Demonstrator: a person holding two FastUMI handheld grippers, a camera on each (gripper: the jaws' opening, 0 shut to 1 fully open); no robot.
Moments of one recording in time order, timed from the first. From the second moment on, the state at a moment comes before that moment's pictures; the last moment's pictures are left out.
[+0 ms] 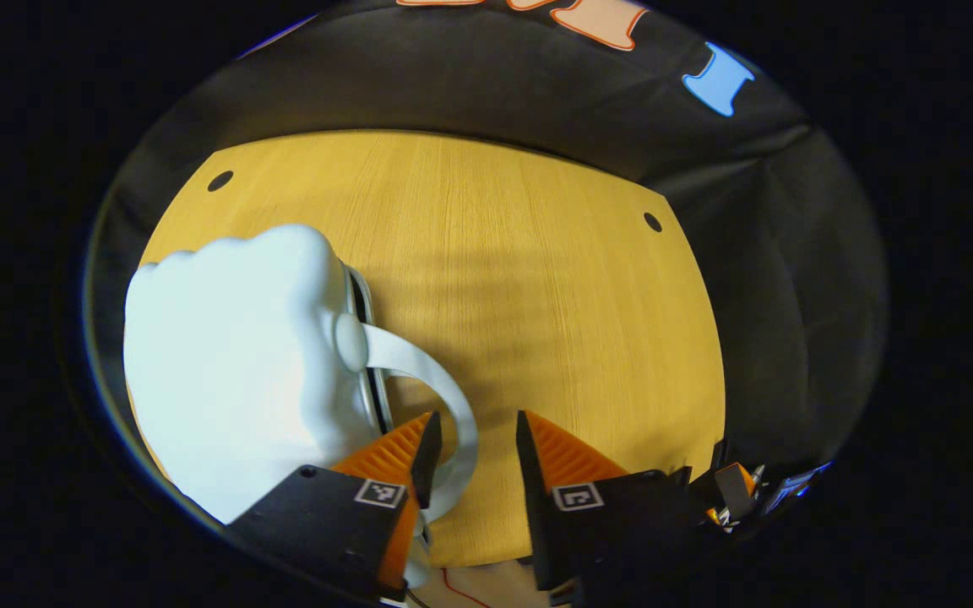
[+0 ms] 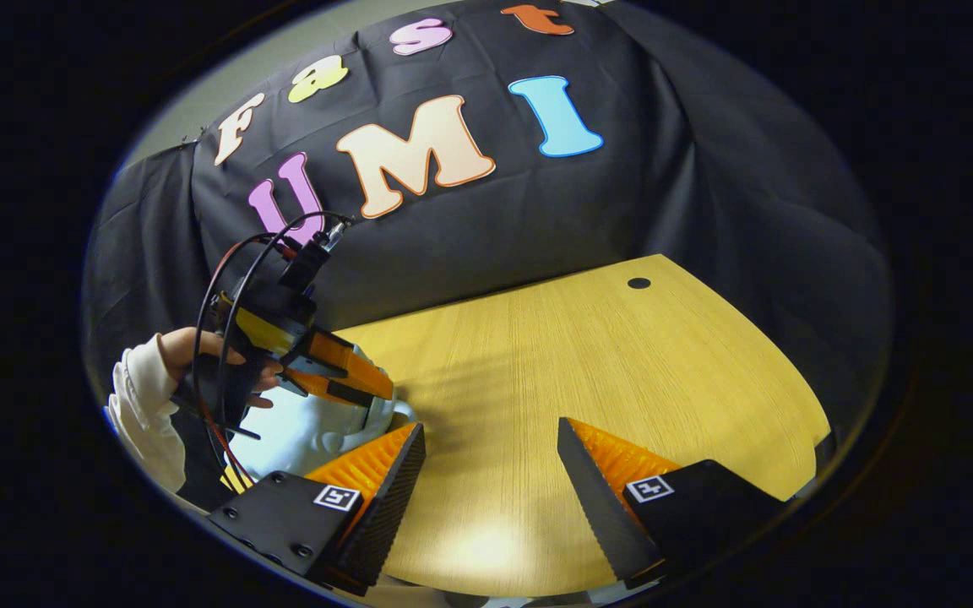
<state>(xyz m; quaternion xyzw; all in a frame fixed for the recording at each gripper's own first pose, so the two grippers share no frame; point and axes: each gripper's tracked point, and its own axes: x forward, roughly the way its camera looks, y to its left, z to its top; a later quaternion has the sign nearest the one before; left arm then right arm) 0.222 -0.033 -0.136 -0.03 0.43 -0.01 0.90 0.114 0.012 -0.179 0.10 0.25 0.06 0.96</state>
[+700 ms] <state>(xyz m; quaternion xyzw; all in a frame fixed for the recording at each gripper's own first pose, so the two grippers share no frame) 0.163 -0.084 -0.093 0.07 0.32 0.01 0.95 0.156 -0.026 -0.113 0.09 0.18 0.09 0.98</state>
